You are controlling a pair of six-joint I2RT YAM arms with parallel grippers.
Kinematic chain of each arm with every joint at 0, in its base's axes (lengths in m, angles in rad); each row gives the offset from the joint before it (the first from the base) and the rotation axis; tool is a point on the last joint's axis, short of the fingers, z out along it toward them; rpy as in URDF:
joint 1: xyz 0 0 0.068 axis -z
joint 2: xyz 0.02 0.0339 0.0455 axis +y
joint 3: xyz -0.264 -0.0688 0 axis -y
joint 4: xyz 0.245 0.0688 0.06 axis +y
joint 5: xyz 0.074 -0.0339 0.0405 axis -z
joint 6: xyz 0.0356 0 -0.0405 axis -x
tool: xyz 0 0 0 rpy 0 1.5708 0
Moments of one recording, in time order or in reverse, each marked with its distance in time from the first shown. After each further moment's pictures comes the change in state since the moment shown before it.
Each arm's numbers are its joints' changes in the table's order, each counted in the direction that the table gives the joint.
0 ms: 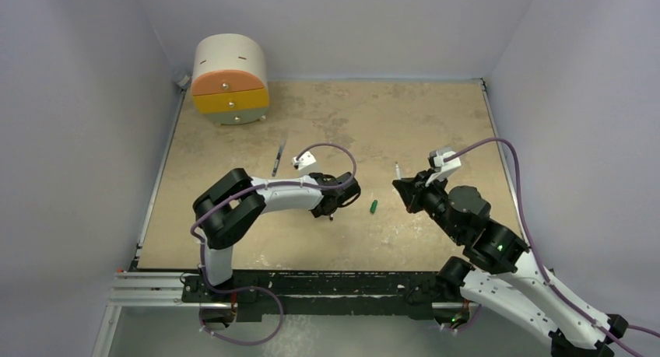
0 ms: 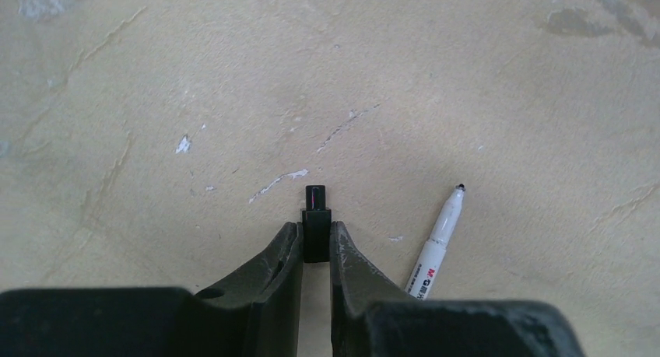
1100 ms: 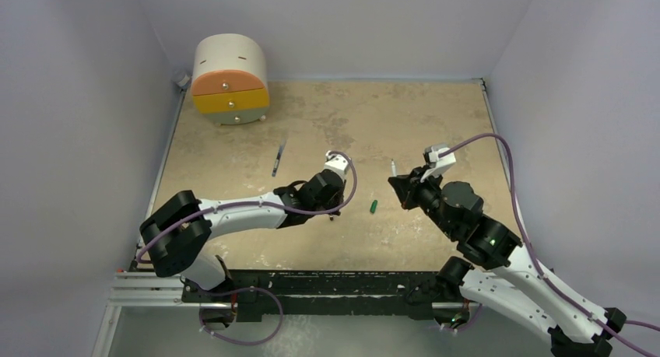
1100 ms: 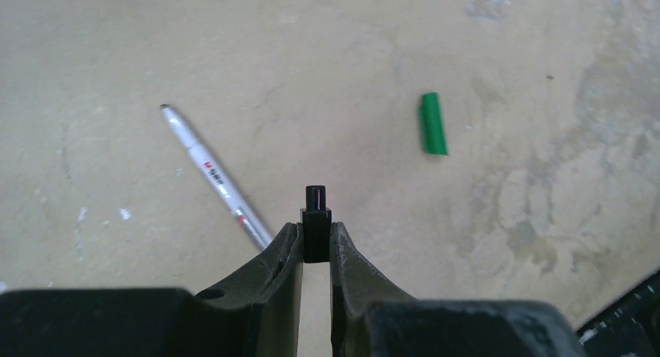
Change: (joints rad) left arm 0.025 -0.369 -0.313 -0.646 0.510 -1.020; right arm 0.000 0.060 0.000 -0.051 0.005 -0.025
